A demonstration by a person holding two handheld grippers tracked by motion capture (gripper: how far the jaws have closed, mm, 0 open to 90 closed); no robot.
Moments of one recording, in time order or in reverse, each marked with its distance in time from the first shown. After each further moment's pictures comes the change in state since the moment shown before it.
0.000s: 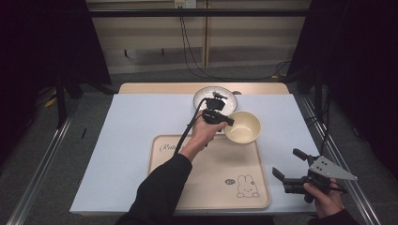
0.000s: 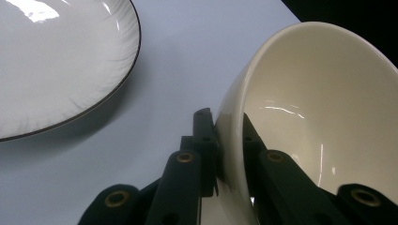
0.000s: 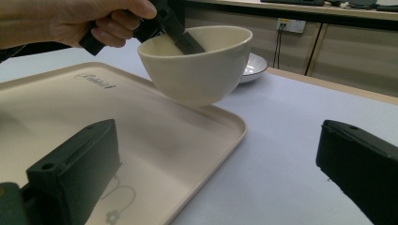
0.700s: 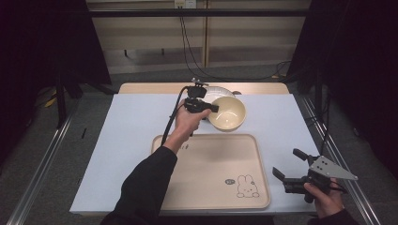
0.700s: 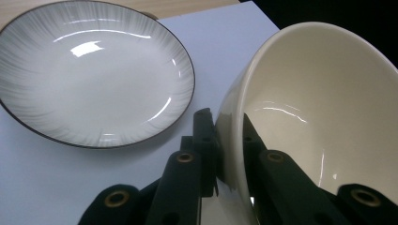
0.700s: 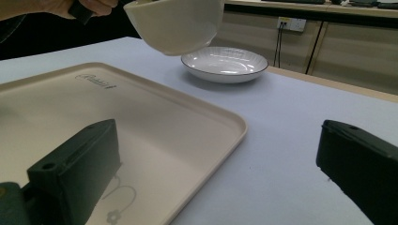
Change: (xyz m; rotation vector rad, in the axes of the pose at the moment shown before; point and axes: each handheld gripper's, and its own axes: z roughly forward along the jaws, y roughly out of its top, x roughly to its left) left arm 0.027 0.013 -0.054 -0.118 0.047 -0.038; right arm -0.001 0.000 0.000 0.003 -0.001 0.005
